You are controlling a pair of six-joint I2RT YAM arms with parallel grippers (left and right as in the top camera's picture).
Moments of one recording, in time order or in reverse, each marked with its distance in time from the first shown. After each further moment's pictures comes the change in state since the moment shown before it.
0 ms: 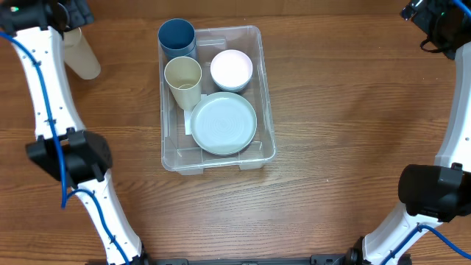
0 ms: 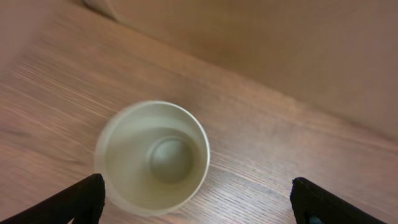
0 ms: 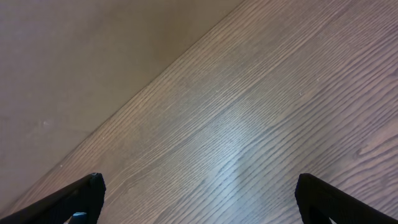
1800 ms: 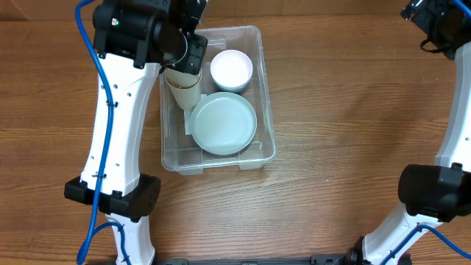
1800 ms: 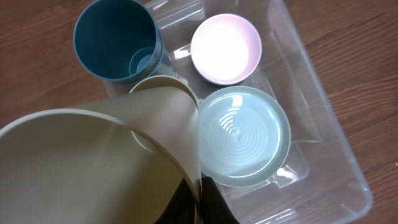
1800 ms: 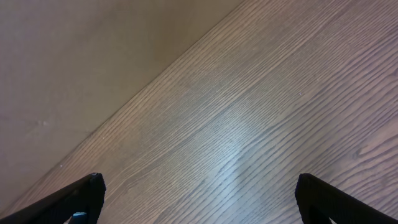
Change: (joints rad) left arm -0.578 -0.332 -0.029 -0.562 0.084 0.188; right arm 0.000 0.000 0.000 0.000 0.000 0.001
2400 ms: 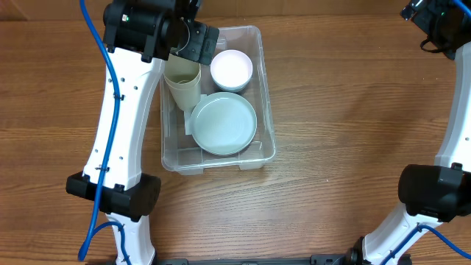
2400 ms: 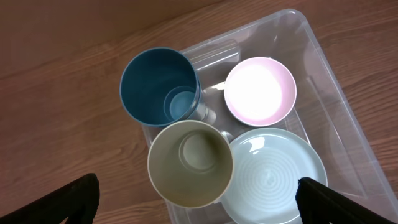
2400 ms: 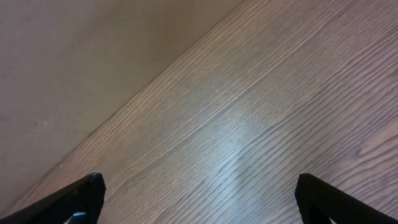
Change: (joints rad) left arm 0.000 0.001 -0.071 0.190 -0.127 -0.005; right arm 0.000 0.000 0.000 0.000 0.000 0.000
